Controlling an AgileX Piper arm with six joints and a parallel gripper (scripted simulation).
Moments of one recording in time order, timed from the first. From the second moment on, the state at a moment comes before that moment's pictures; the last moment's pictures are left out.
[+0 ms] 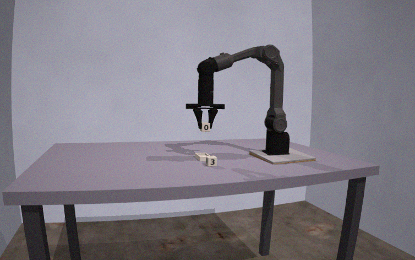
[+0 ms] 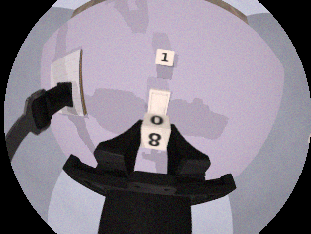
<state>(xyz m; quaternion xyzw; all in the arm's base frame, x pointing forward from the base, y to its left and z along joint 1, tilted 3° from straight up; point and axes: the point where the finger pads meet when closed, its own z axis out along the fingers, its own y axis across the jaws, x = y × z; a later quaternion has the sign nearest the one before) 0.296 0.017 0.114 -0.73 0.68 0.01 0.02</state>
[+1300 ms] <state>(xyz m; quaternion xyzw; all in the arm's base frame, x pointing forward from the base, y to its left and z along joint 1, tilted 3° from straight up) 0.307 -0.051 0.105 0.02 1.00 0.03 0.01</state>
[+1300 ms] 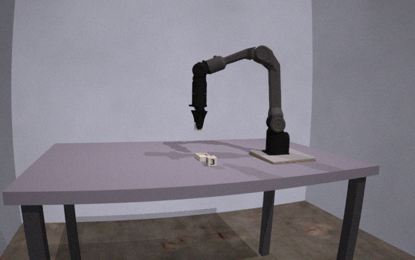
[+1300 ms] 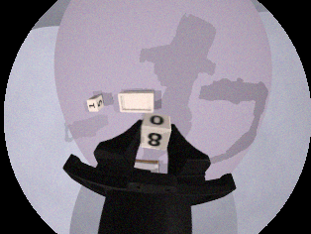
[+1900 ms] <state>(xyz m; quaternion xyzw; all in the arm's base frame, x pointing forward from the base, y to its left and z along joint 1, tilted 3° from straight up) 0.306 -0.101 0.099 0.58 0.81 0.02 -0.01</state>
